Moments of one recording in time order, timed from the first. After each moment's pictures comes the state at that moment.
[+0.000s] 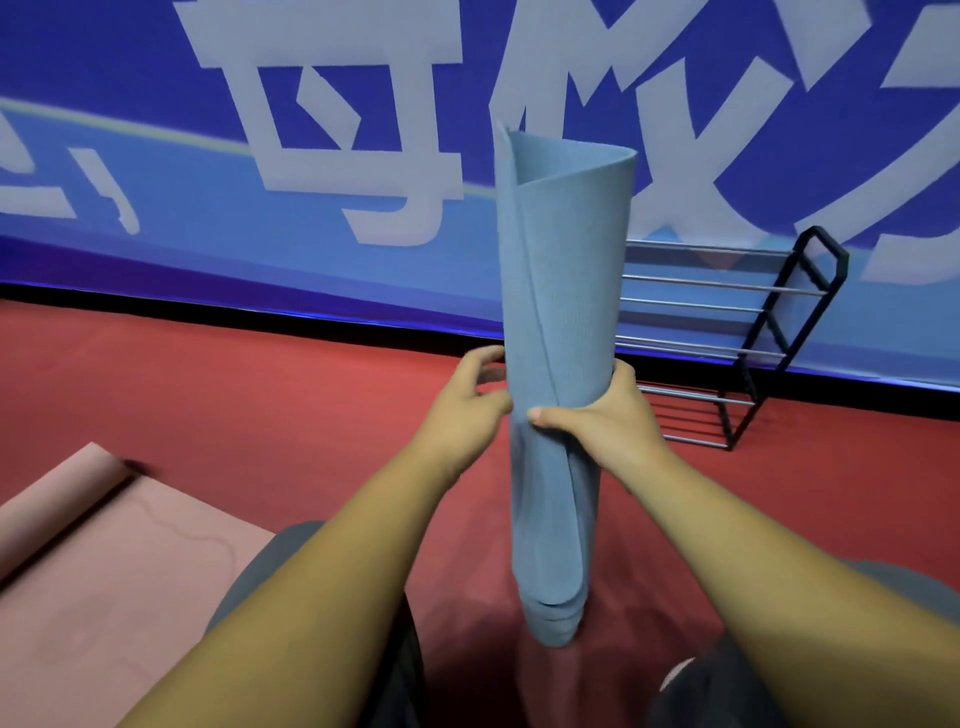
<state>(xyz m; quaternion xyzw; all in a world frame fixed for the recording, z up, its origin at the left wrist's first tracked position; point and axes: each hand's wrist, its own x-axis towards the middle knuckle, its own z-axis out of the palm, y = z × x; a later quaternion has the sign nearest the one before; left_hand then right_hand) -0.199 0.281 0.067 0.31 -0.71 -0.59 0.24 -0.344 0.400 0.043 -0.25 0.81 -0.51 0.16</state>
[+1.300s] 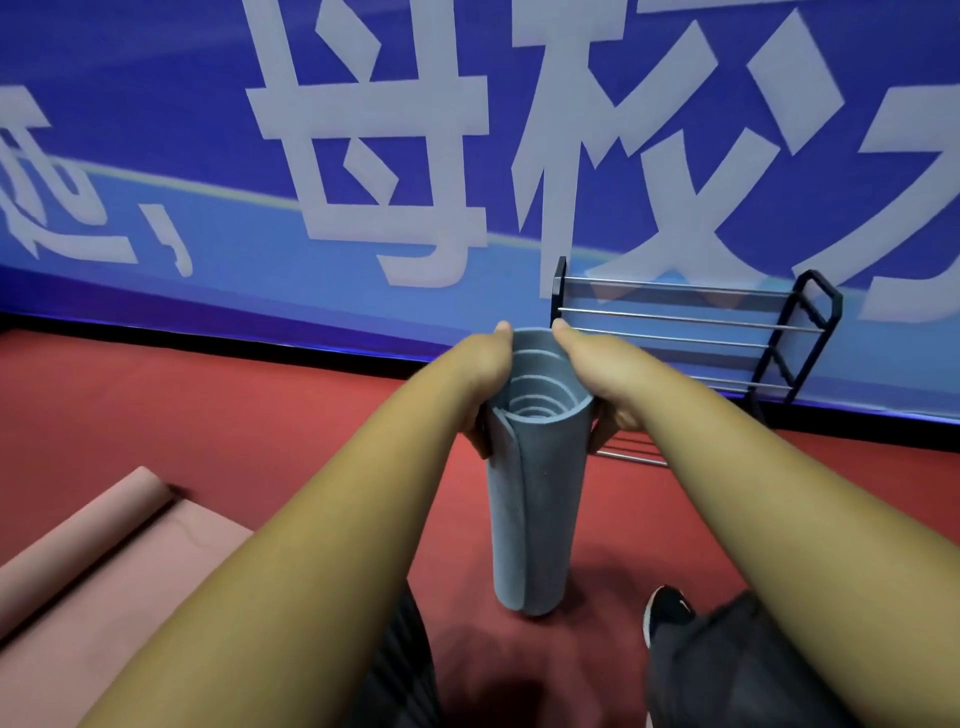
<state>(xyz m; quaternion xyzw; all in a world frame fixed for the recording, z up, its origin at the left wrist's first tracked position) -0.181 0.285 0.203 0.51 -0.63 -0.59 0.03 -0.307 0.375 0.183 -0.20 0.79 -0.44 0.38</state>
